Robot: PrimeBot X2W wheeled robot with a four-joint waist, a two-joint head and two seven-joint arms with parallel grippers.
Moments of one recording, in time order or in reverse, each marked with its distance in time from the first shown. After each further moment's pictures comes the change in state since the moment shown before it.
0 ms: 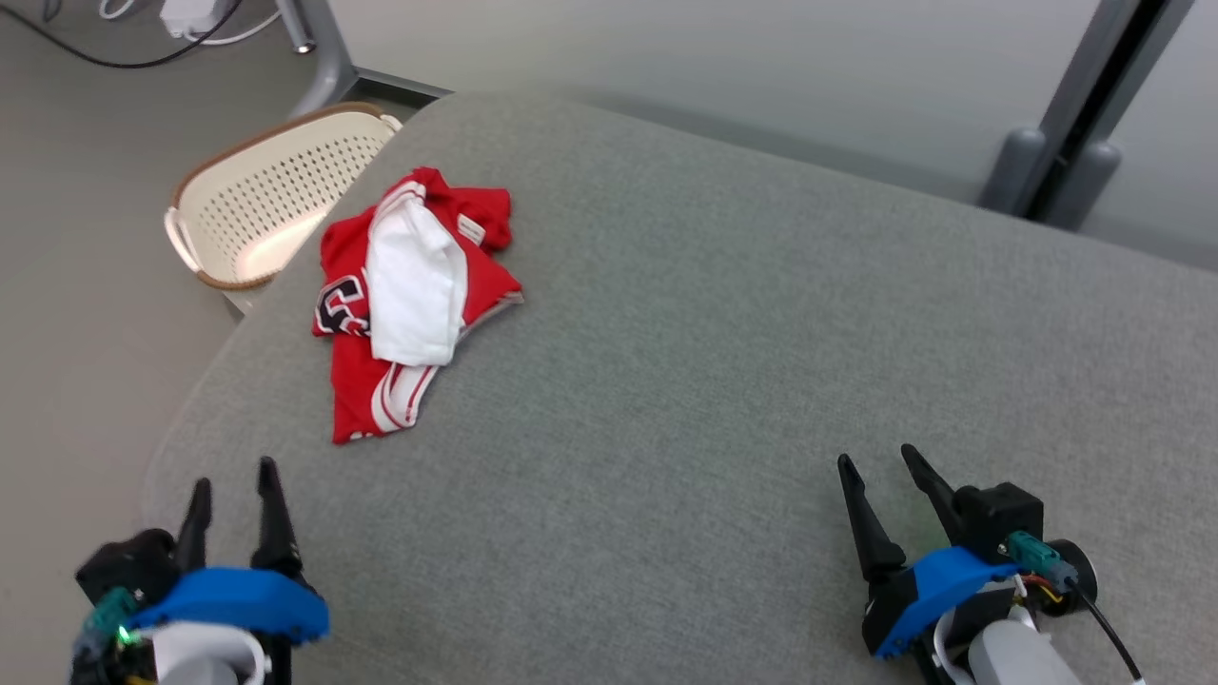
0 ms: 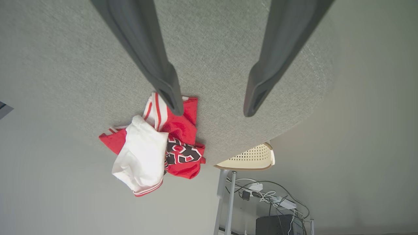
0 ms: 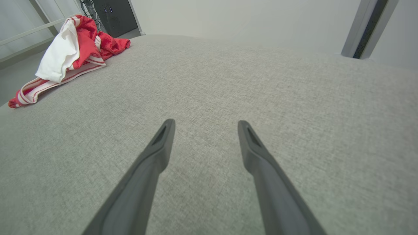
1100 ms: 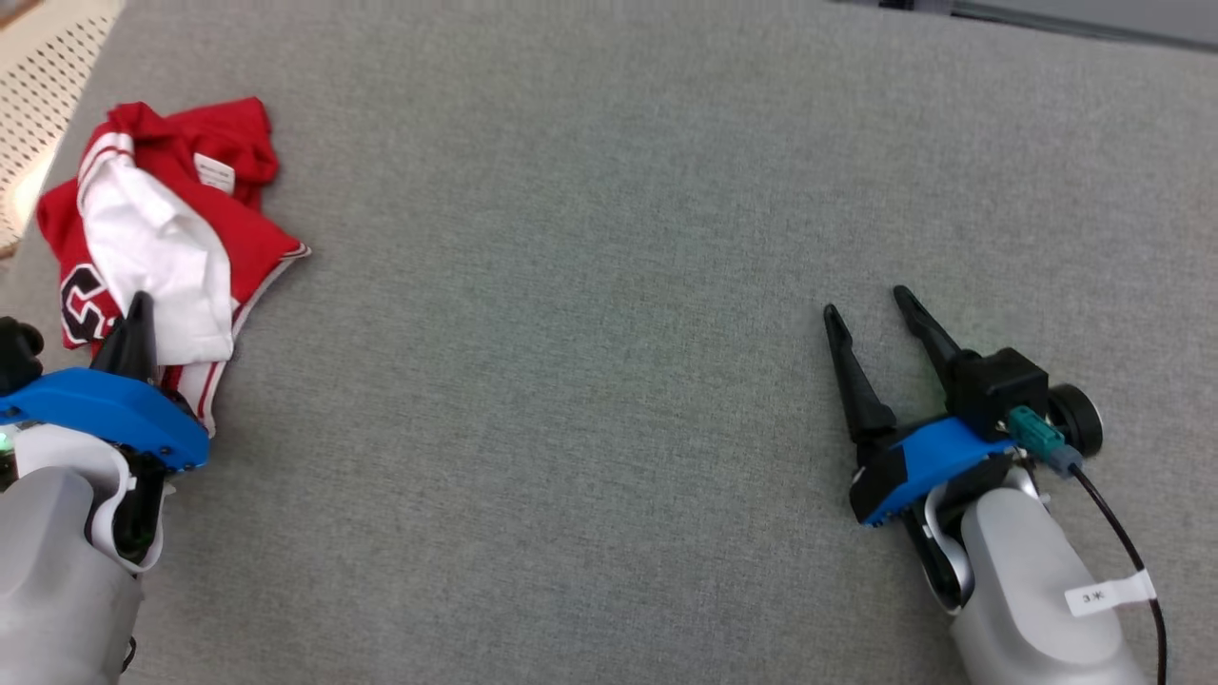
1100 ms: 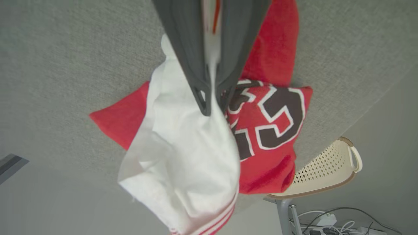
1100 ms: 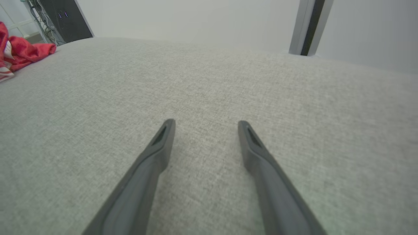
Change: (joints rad) left arm -0.471 0.373 -0.535 0.289 -0.569 -0.005 0.076; right arm -0.209 0.011 -0.007 -0.049 -0.108 0.001 -0.008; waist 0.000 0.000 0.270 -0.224
